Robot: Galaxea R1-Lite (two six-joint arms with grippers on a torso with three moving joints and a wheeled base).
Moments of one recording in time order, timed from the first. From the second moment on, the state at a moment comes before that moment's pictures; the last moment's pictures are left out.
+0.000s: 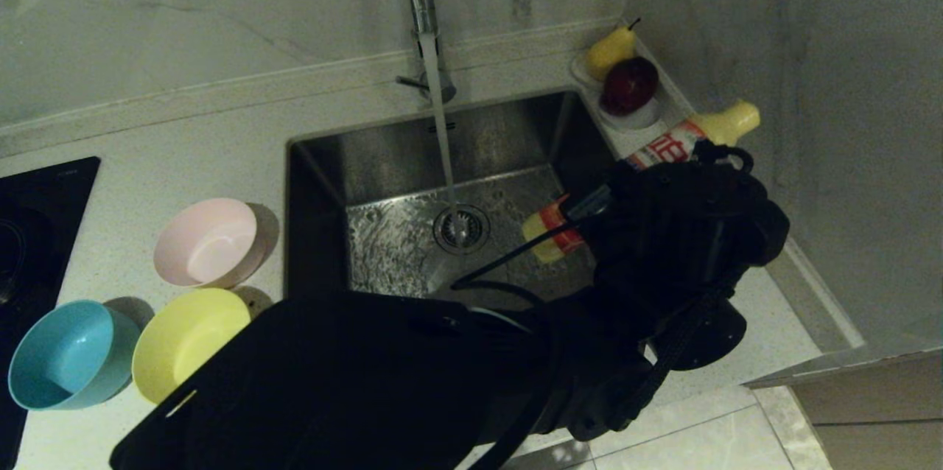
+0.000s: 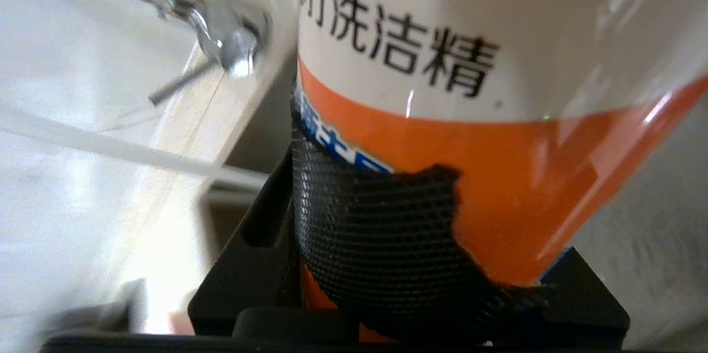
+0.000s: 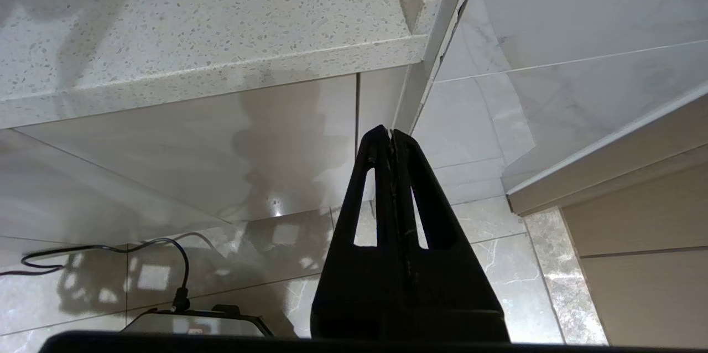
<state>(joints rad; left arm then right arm) -1.10 2.37 -1.89 -0.70 1.17 0.98 0.00 0.00 0.00 0.00 0.00 0.00</state>
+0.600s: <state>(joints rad) -1.09 2.08 -1.89 -0.74 0.99 0.78 0.00 0.00 0.00 0.00 0.00 0.00</state>
